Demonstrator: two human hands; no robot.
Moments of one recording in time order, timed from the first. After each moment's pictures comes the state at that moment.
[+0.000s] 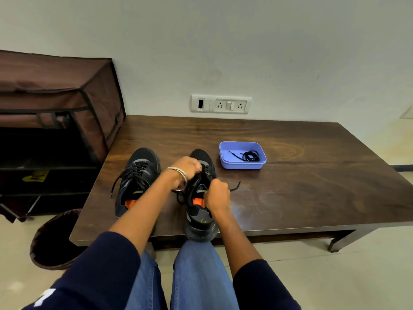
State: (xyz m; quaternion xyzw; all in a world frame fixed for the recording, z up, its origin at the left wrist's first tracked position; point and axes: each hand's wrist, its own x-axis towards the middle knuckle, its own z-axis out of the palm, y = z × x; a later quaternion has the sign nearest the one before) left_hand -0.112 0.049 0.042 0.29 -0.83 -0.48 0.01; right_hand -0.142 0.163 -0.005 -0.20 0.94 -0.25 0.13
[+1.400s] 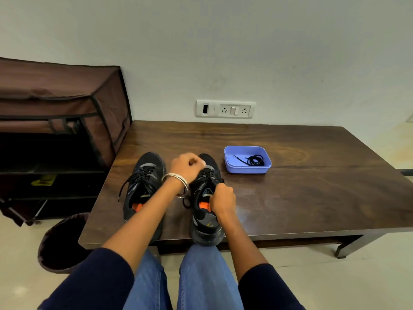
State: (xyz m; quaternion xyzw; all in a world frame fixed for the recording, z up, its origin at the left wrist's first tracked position) left_hand -0.098 0.039 0.041 0.29 -0.83 -0.43 0.18; right_hand -0.140 0.159 -0.006 -0.20 0.94 -0.23 0.13
